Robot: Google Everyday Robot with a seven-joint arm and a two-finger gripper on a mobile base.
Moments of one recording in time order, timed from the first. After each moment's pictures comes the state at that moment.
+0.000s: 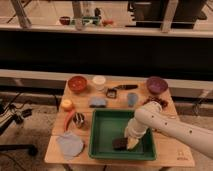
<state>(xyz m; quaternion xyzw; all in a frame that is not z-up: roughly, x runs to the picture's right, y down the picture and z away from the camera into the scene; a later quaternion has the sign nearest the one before) 0.132 0.272 0.802 -0.35 -0.14 0.00 0.93</state>
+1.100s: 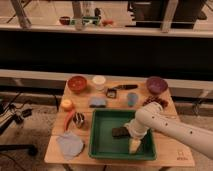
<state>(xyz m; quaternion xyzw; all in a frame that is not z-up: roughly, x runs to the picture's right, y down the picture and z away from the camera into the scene) 0.137 0.275 0.803 -0.35 -0.13 0.00 0.93</state>
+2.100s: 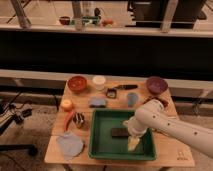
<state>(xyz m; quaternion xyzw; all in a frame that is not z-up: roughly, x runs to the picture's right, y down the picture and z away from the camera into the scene) 0.126 0.244 0.771 -0.31 -0.13 -0.01 0.94</state>
